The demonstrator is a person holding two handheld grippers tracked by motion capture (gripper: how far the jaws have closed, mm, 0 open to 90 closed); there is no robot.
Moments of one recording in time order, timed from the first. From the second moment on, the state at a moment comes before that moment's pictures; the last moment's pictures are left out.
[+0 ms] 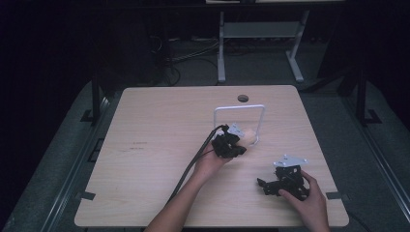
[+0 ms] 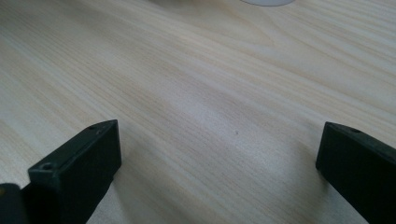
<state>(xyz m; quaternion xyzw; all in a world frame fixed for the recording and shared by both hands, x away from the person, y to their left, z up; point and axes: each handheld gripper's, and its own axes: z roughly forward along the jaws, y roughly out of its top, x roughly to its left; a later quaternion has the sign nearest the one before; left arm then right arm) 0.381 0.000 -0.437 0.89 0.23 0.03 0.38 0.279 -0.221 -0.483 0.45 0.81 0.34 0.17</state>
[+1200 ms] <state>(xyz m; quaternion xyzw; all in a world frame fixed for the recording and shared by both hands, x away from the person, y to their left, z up) 0.395 0.021 -0.442 0.89 0.26 0.08 0.36 0.279 -0.221 -0.483 0.45 0.81 0.34 0.17</state>
